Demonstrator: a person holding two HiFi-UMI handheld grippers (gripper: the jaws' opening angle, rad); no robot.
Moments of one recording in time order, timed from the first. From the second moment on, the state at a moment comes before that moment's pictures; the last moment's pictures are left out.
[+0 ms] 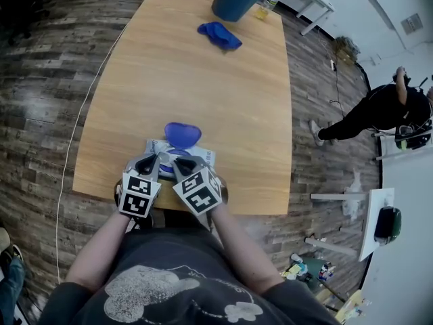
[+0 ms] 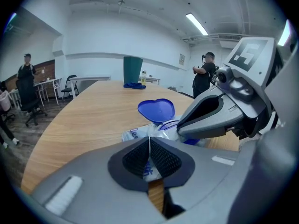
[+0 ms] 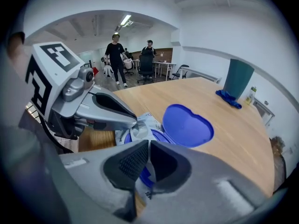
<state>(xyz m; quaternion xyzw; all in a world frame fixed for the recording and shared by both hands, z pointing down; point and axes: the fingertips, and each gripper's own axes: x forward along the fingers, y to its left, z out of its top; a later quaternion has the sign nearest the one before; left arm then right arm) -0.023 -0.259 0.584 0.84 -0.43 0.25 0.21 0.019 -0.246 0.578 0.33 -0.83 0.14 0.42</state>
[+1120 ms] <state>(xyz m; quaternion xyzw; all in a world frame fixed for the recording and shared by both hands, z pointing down) -0.040 -0.246 0.560 0.87 -0.40 0.23 0.17 0.069 -0.223 0.484 0.50 -0.81 0.12 0.29</state>
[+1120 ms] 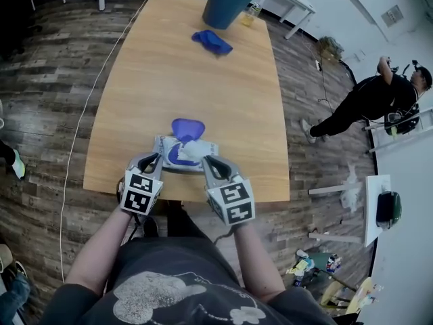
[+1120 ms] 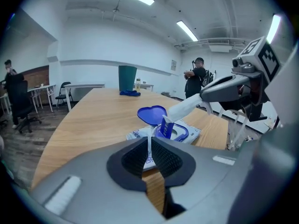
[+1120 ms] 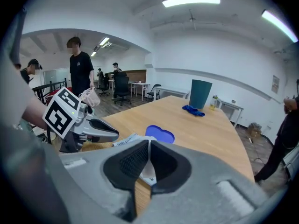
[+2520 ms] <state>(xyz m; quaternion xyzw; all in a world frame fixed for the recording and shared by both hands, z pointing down) -0.024 0.010 0.421 0.88 -0.45 0.02 0.17 0.150 0.009 0.420 0.55 -0.82 0.06 0.16</state>
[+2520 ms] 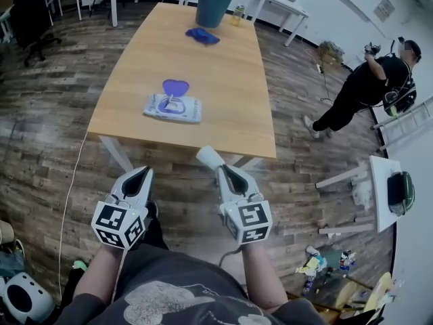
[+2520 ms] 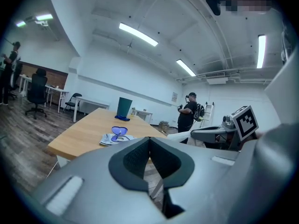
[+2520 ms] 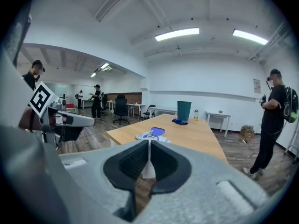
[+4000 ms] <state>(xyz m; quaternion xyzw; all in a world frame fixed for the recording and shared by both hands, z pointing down) -0.083 0.164 0.353 0.88 -0.45 -0.02 0.11 0.124 0.177 0.378 0.59 -0.80 0.06 0.10</state>
